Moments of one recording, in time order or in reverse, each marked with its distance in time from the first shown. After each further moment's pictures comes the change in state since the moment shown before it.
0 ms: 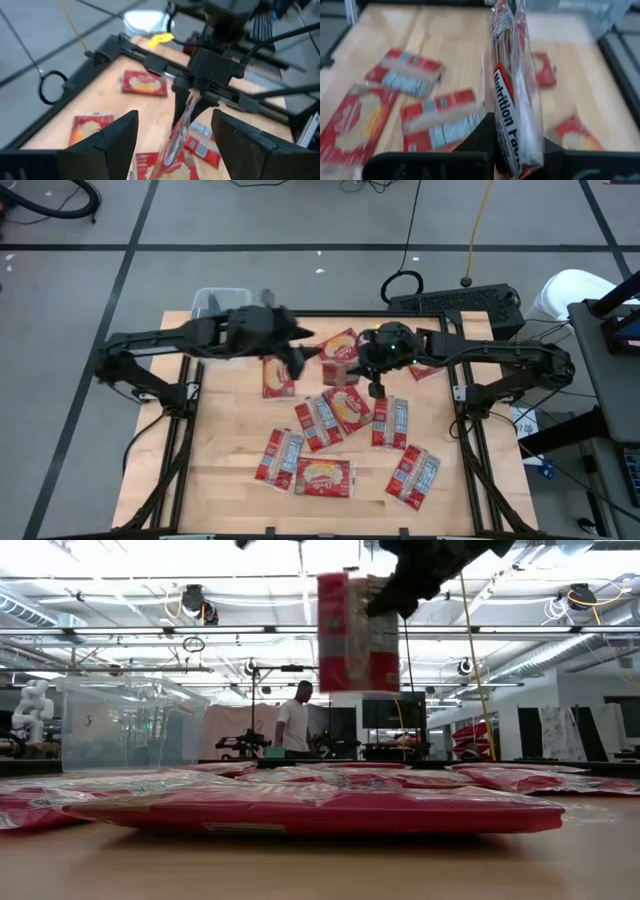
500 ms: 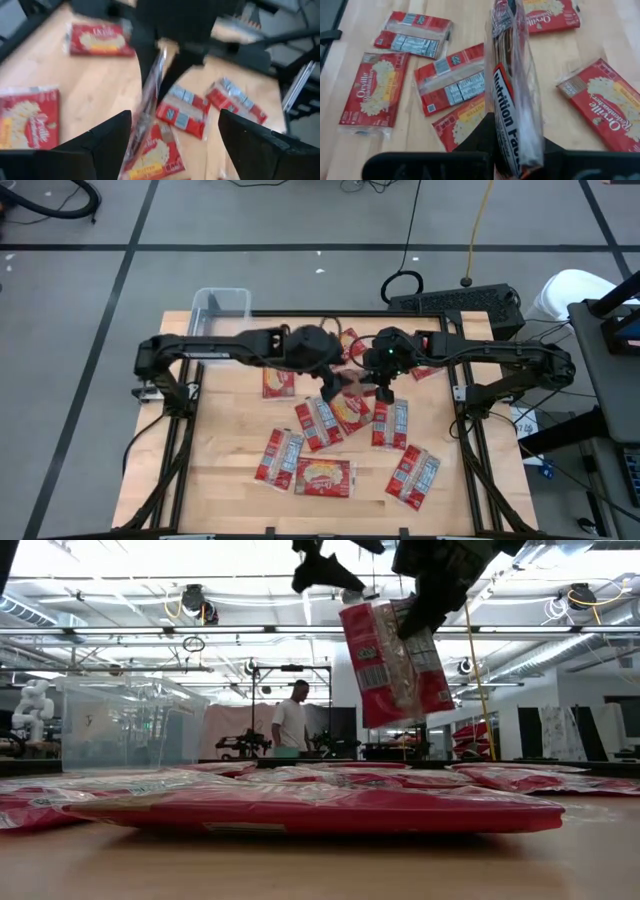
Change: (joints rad) left arm -0.029 0.297 0.094 0.009 0.178 0.009; right arm 0.001 -0.002 0.000 -0.181 -0.036 0.085
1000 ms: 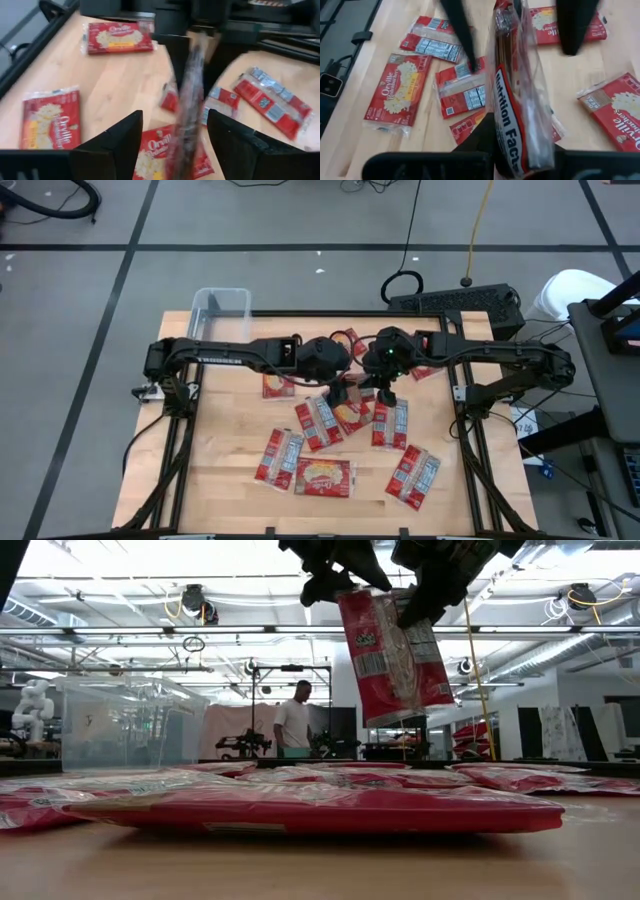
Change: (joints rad) left arm -0.023 0.053 -0.001 0.016 -0.118 0.086; right arm 0.001 0.000 0.000 0.022 -0.092 -0.029
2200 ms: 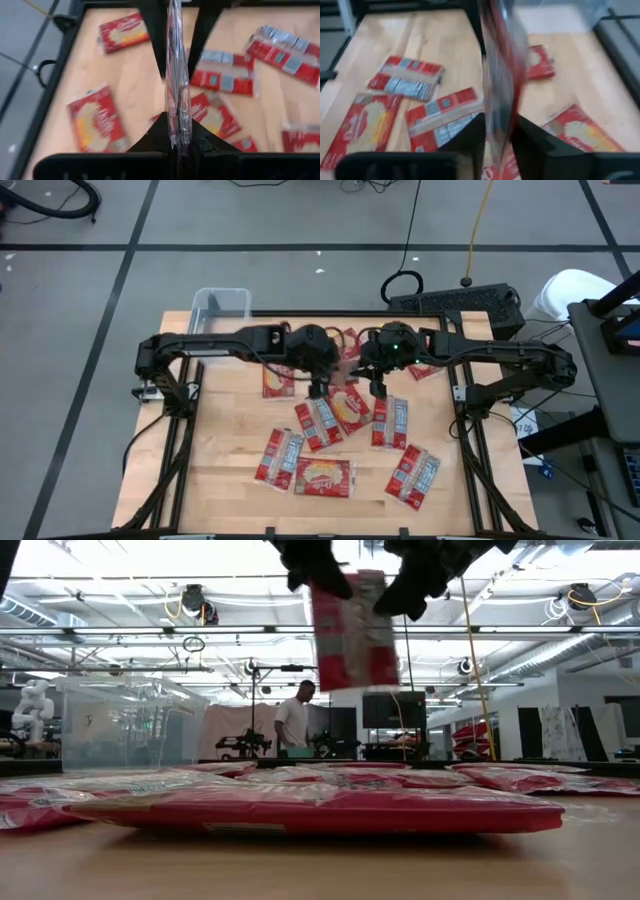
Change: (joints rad) left arm 0.062 -0.097 0.033 -0.231 0.027 0.287; right arm -0.010 -0.024 0.001 0.164 0.162 0.033
